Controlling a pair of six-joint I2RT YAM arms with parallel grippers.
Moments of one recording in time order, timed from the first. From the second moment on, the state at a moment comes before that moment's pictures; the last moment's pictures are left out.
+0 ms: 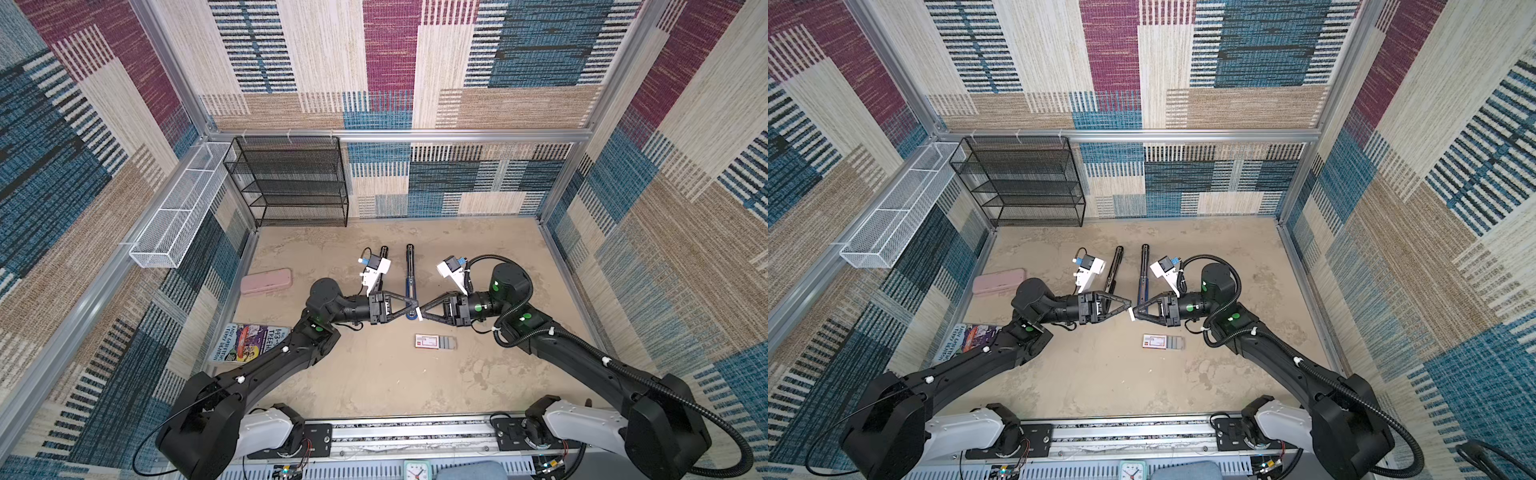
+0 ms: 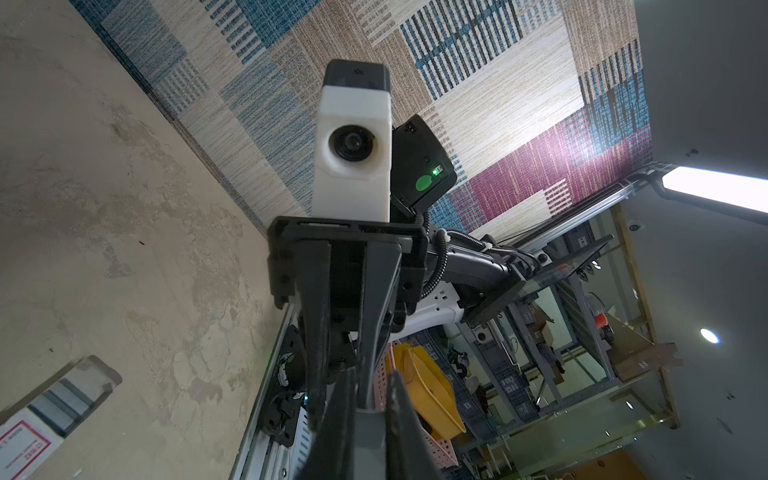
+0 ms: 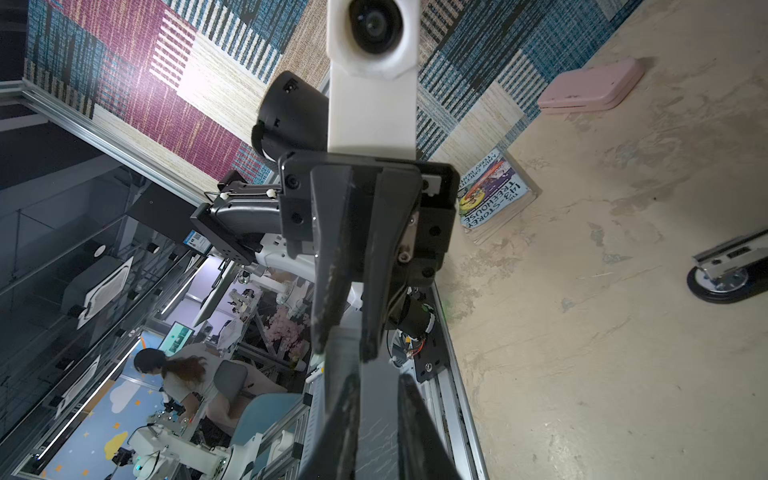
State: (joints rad) left arm -0.58 1.23 0.65 0.73 0.97 -1.08; right arm 0.50 1.17 0.71 0.33 -1.14 0.78
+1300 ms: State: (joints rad) left arm -0.53 1.80 1.50 -0.79 -0.01 -0.27; right arm 0.54 1.21 0.65 -0.10 -0.47 0.52
